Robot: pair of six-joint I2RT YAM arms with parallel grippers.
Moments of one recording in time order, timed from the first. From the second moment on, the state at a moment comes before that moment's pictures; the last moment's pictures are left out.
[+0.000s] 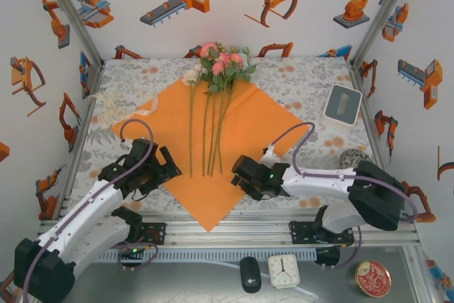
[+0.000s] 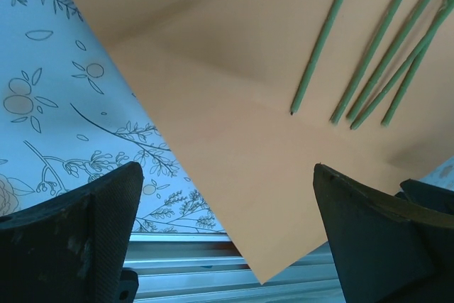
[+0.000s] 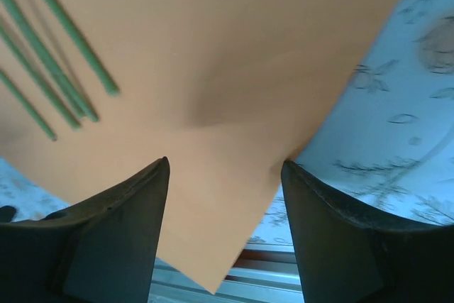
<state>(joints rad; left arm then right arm) -0.51 0.81 0.51 -0.71 -0.08 -0.90 1.11 1.40 0.66 -0.35 0.27 1.56</state>
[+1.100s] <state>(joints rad) -1.24 0.90 0.64 -0.63 -0.26 -0.33 0.87 1.26 0.70 -0.42 0.26 1.53</state>
